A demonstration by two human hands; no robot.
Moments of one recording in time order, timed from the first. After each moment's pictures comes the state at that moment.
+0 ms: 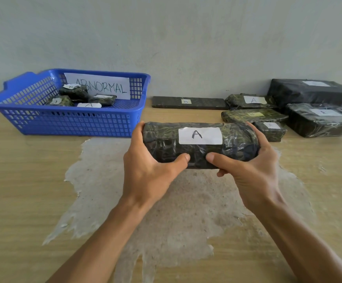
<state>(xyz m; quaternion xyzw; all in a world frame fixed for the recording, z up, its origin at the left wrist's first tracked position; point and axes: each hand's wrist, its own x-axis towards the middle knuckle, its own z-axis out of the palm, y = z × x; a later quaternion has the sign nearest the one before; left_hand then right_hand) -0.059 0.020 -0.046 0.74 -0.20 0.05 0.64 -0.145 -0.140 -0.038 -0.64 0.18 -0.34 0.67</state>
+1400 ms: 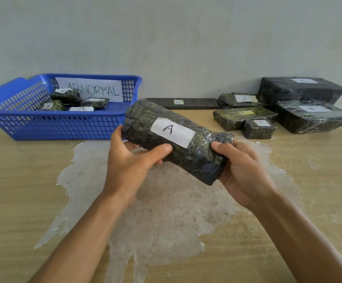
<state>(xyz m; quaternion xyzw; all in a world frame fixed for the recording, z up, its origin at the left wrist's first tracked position) -0.046 0.025 -0.042 0.67 -0.14 -0.03 0.73 -0.148 -0.143 -0.028 -0.52 0.14 -0.16 0.82</state>
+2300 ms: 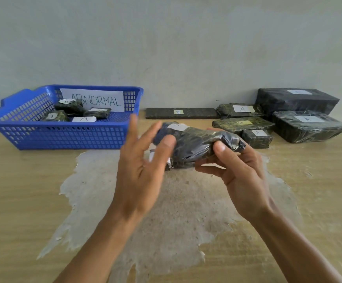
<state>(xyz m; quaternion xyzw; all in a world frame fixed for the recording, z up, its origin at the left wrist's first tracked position) -0.070 0.025 -0.025 0.75 -0.28 0.07 0.60 -0.156 -0.136 -0.024 -0.64 -0.01 -0.29 0.71</state>
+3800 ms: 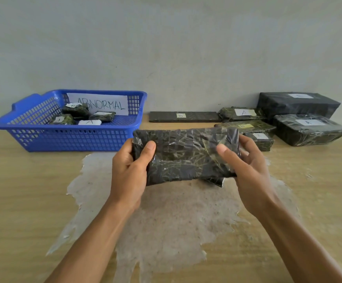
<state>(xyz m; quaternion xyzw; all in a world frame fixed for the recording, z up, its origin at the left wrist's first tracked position) -0.041 0.024 -0.040 0.60 -0.16 -0.01 0.78 -0.150 -0.159 -0.034 -0.65 0.13 -0.30 0.69</state>
